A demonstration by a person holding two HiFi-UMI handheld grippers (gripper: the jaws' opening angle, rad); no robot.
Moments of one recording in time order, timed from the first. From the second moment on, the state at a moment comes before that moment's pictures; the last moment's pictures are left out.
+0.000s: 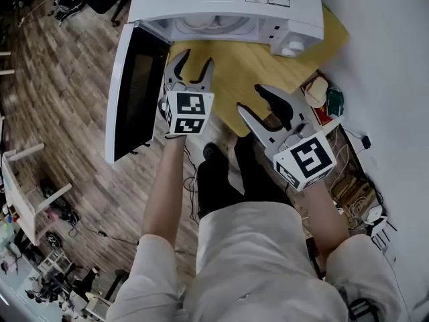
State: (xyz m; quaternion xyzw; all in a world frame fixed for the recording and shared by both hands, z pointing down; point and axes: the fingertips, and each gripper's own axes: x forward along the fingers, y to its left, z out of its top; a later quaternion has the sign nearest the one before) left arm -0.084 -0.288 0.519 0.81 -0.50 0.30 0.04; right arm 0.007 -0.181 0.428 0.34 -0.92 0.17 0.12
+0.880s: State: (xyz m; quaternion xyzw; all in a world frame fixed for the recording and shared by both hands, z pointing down) left arm -0.076 -0.373 0.575 0.77 -0.48 0.42 -0.07; right arm 0.011 -0.195 0.470 0.32 -0.92 0.21 0.12
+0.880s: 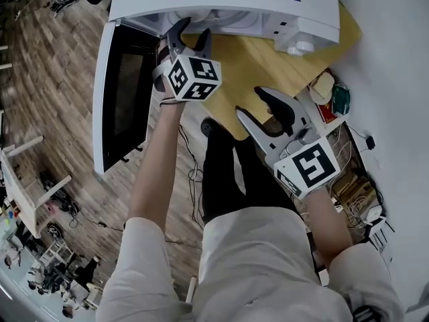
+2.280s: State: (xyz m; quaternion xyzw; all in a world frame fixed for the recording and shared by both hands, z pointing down) left arm -0.075 -0.406 0.604 0.65 -0.43 0.56 -0.27; right arm 0.022 -0.197 0.485 0.32 -0.91 0.24 0.13
